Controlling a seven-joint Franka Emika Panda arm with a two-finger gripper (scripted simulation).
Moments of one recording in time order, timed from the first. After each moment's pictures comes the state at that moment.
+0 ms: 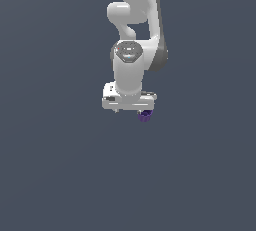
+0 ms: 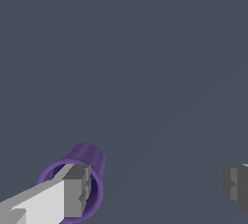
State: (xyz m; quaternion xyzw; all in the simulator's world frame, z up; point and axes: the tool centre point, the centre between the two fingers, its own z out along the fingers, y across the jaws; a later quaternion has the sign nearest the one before) arm -0.014 0.000 0.150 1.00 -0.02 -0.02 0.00
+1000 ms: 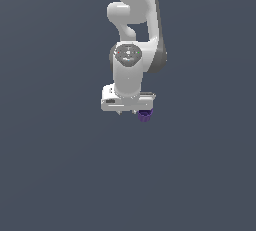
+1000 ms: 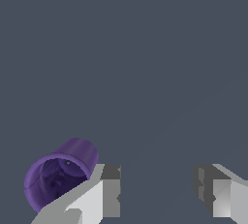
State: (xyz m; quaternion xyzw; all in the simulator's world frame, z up) arm -0.014 -0.005 0.145 1.00 0.02 -0.03 0.01
